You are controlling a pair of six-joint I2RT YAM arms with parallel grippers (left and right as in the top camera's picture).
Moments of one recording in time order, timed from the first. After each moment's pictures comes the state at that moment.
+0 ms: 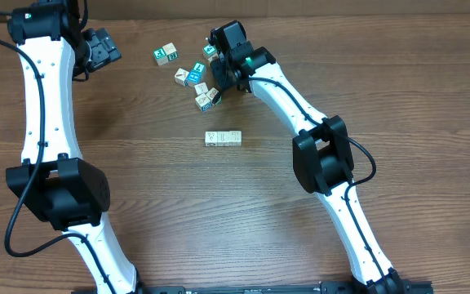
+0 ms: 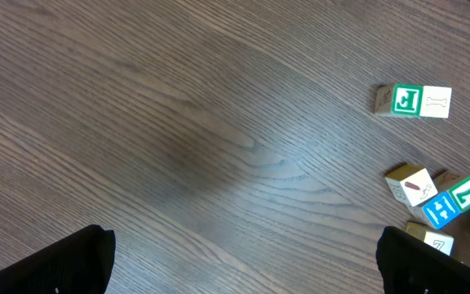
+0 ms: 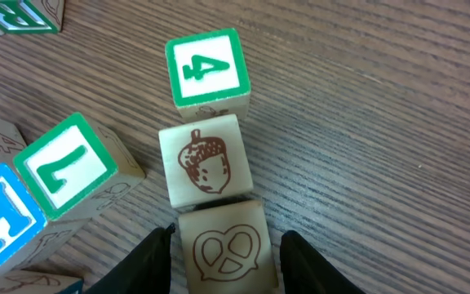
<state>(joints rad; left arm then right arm) 0.14 2.13 2.26 -1.33 -0.13 -0.43 0.50 2.70 2.46 -0.69 0.04 0.04</state>
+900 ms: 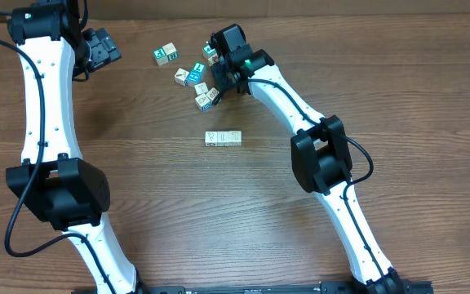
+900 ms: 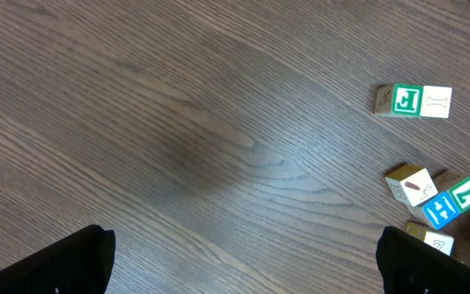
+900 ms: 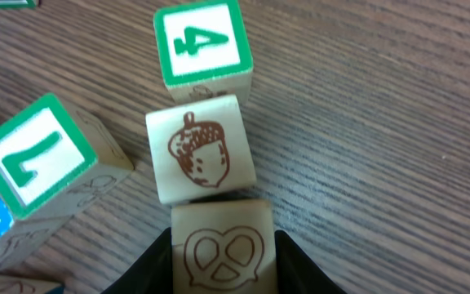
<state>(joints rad) 0.14 2.13 2.26 -1.33 -0.13 -0.43 0.50 2.72 2.46 -0.70 0.04 0.04</state>
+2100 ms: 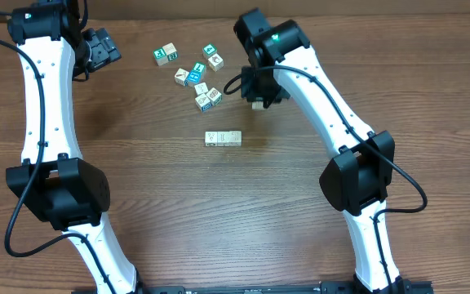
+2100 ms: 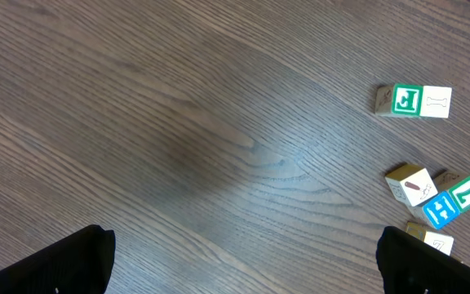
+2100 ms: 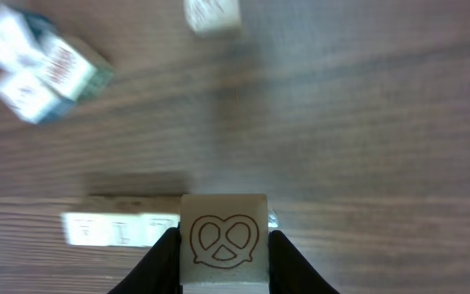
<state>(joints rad) 0.14 2.13 2.26 -1.33 -0.13 -0.43 0.49 2.33 2.31 -1.41 0.04 0.52</state>
